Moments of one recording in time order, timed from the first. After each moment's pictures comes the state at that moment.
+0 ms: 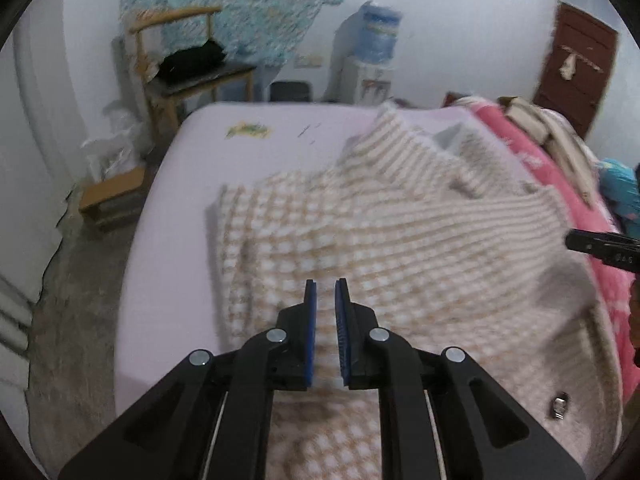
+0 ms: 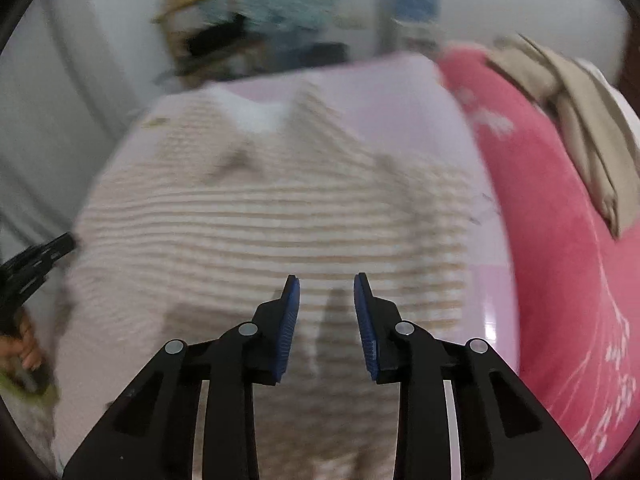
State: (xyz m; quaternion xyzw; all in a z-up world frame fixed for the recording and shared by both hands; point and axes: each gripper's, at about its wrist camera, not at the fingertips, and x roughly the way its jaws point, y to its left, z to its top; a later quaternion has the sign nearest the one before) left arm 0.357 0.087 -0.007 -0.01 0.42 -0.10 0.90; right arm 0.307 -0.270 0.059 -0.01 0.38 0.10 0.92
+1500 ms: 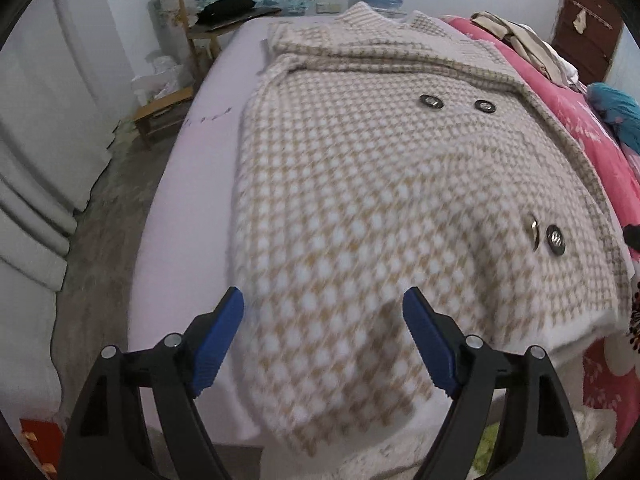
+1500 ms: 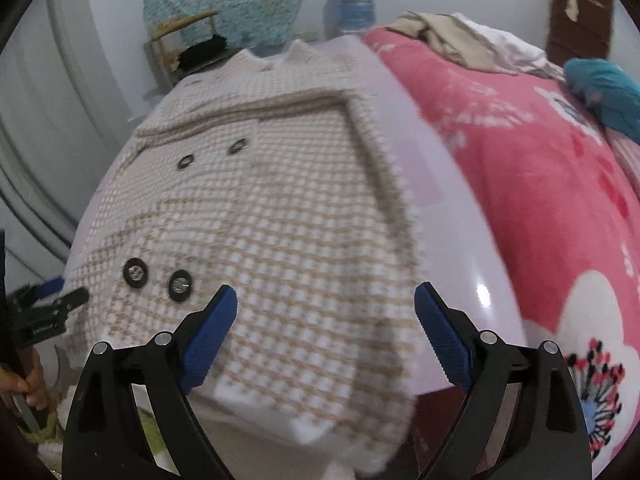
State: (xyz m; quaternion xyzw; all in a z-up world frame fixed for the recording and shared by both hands) left arm 0.037 0.076 -0.052 0.02 0.50 -0.03 0.86; right arm -0.043 -0.268 -0.022 0.05 0.35 -0.01 0.94
